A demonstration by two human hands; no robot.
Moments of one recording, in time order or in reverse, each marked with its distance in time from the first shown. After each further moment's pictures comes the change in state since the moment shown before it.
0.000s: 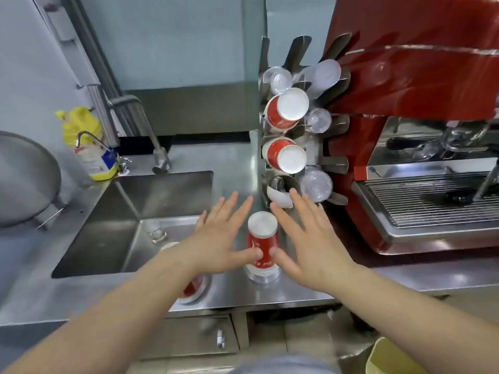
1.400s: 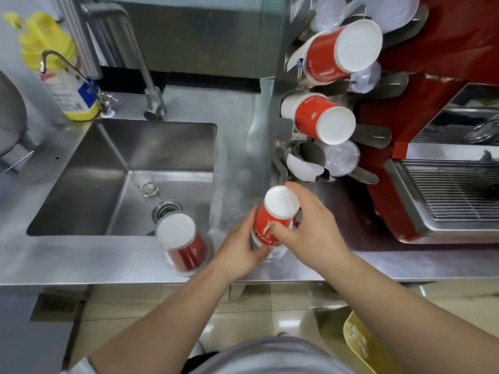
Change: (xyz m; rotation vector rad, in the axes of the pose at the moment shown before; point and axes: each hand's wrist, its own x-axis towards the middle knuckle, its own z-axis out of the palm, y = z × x) left_hand 0.029 -0.024 0.129 -0.876 0.153 -0.126; right_hand 0.041 -0.012 0.063 0.471 0.017 0.369
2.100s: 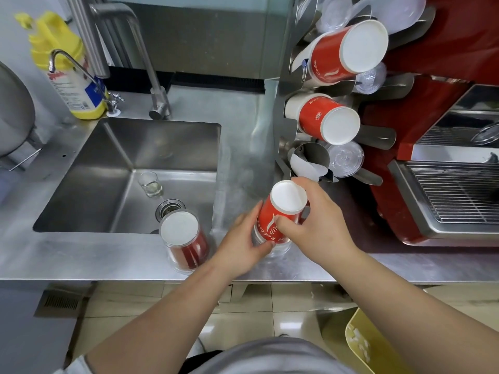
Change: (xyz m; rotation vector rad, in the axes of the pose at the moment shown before) left_hand 0.000 0.005 -0.007 0.051 0.021 -0.018; right_hand 0.004 -0.007 -0.010 0.058 0.004 0.031
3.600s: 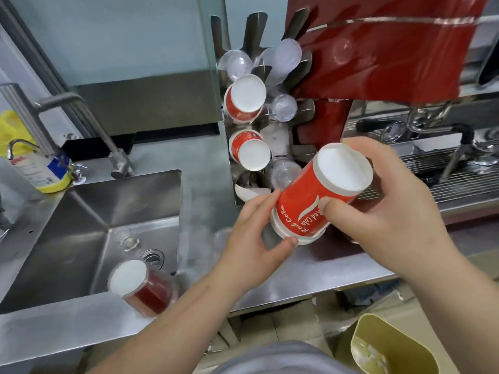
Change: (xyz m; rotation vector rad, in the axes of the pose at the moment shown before) left_hand -0.006 0.157 0.038 -0.006 0.047 0.403; right_hand -0.056 -0.024 -0.179 0.065 0.362 -0.243
